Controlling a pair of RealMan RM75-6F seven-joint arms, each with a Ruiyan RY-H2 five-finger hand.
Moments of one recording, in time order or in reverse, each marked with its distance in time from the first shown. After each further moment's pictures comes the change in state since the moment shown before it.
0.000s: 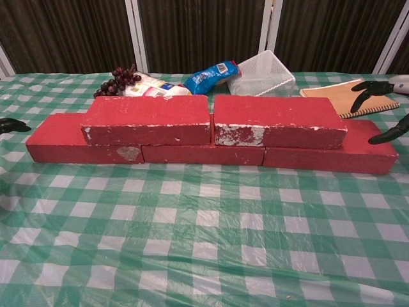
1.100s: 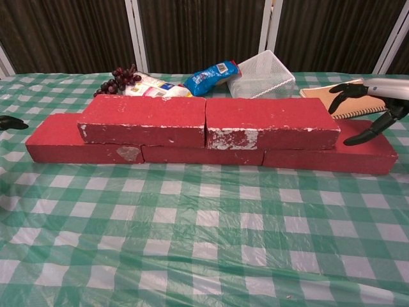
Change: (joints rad) left arm 0.002 0.009 -0.001 -0.005 0.002 0.008 -0.012; right arm 0.015 -0.028 0.033 -0.052 0.022 0.000 -0.053
